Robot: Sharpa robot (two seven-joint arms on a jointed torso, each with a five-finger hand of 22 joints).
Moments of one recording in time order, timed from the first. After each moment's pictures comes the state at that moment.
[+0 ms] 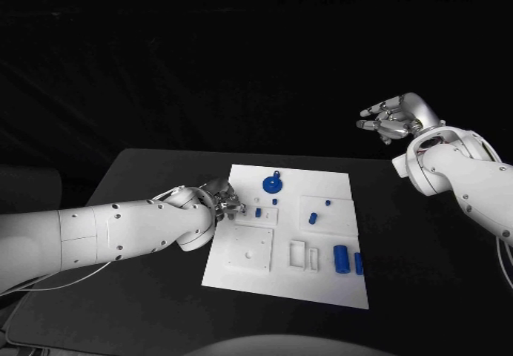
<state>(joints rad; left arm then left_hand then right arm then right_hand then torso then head) 1.21 -0.73 -0.24 1.47 -1.07 -0.49 -0.49 1.08 -0.12 0.62 -0.05 0.43 1.14 0.09 0.07 1.02 1.47 -0.08 0.67 0.24 1.43 -0.13 1.29 0.73 0.05 1.28 -0.13 0.51 1.31 1.01 -0.69 0.47 1.17 -1.31 -0.43 -0.05 1.23 -0.11 0.23 -0.18 0.49 1.16 0.08 0.07 0.07 1.18 -0.02 0.96 0.99 1.44 -0.08 0.80 0.97 0.08 1.46 -0.10 0.58 1.31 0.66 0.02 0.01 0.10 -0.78</state>
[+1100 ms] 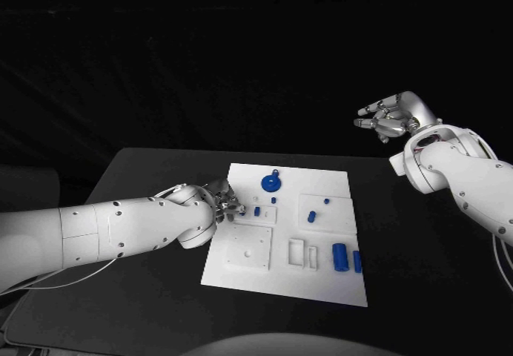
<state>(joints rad) 1.21 -0.72 -0.24 1.47 -1.05 -0.43 -0.54 1.07 -0.12 0.61 -0.05 0.42 1.14 0.09 0.08 1.02 1.48 -0.07 0.67 0.24 1.43 -0.13 1.29 0.73 0.05 1.27 -0.13 0.51 1.31 1.01 -0.68 0.47 1.16 -1.31 -0.43 -0.05 1.23 -0.10 0.22 -0.18 0.49 1.16 0.08 0.07 0.07 1.18 -0.02 0.96 0.99 1.44 -0.08 0.80 0.97 0.08 1.46 -0.10 0.58 1.31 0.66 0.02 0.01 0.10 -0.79</state>
